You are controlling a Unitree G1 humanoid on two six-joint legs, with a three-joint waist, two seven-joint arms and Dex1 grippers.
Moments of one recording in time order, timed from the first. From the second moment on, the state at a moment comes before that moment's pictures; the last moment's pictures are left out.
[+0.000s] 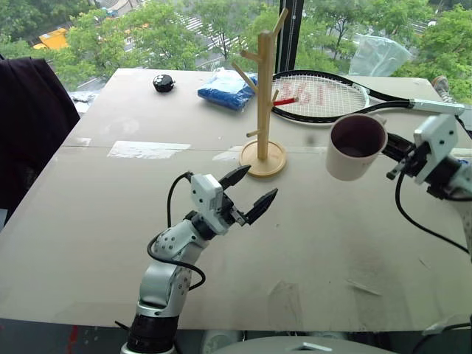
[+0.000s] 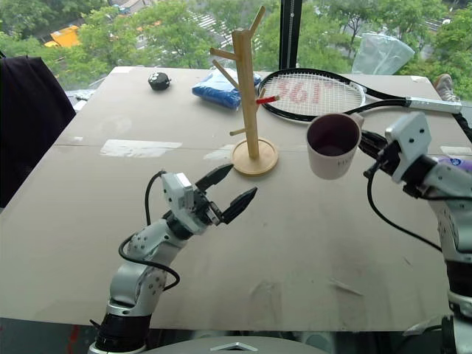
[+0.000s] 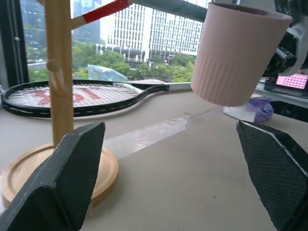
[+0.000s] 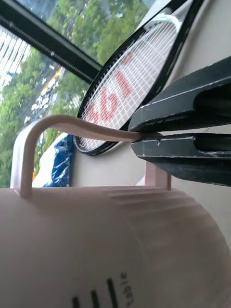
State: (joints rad) left arm -0.02 0.18 -0.05 -0.38 -0.33 0.05 -0.61; right arm -0.54 -0.77 -0.09 0.00 0.37 0.25 0.88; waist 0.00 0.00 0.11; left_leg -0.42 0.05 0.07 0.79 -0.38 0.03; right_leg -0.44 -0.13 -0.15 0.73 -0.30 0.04
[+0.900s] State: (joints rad) left arm 0.03 0.13 -0.11 -0.45 -0.24 -0.05 -0.44; right arm -1.27 -0.51 0.19 0.86 0.03 -0.23 1.23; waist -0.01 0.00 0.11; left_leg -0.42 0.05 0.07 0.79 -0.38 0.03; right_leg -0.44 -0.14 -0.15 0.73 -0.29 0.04
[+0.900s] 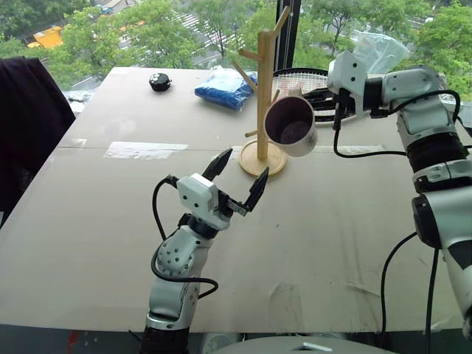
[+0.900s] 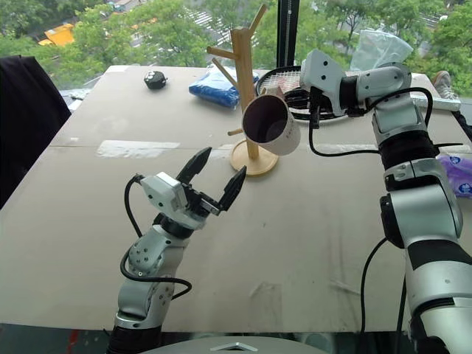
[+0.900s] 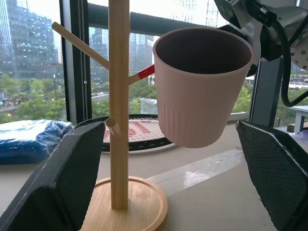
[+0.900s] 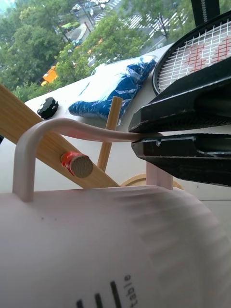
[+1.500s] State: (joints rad) left arm 0.13 0.28 -0.09 -0.40 -0.22 0.06 -0.44; right arm -0.89 -0.61 0.03 0.57 0.17 0.02 1.19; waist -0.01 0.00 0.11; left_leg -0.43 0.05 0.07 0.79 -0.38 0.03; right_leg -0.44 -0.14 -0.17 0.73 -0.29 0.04
